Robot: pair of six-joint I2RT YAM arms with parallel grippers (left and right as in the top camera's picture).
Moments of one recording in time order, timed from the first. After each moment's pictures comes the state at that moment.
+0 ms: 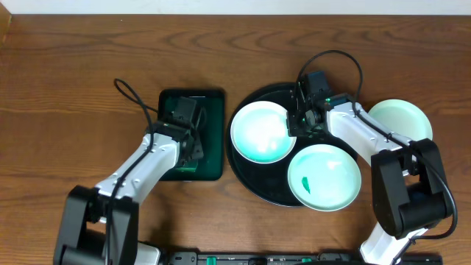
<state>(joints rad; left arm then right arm) -0.29 1.58 0.88 -0.68 -0.16 -0.51 0.33 1.88 1.16 -0.55 -0.13 0.24</state>
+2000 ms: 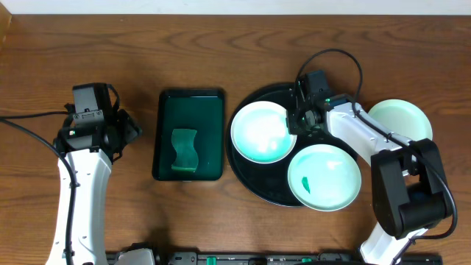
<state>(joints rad) 0.19 1.30 1.05 -0.89 -0.17 -0.51 0.33 1.88 1.16 -0.51 -0.12 0.23</state>
